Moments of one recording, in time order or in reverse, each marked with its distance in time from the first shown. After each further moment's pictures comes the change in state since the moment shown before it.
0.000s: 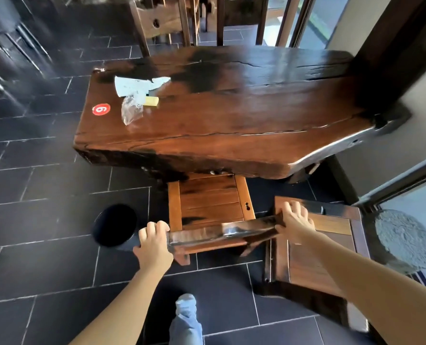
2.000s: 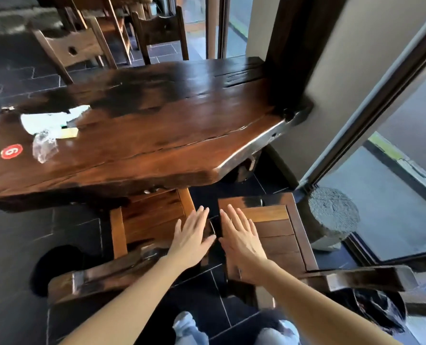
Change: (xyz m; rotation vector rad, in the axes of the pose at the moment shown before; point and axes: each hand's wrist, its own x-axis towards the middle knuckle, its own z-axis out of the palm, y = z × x) left_hand -0.045 0.248 0.015 0.006 -0.331 0.685; right_hand -0.074 0.077 -0.004 0.157 0.253 -0.234
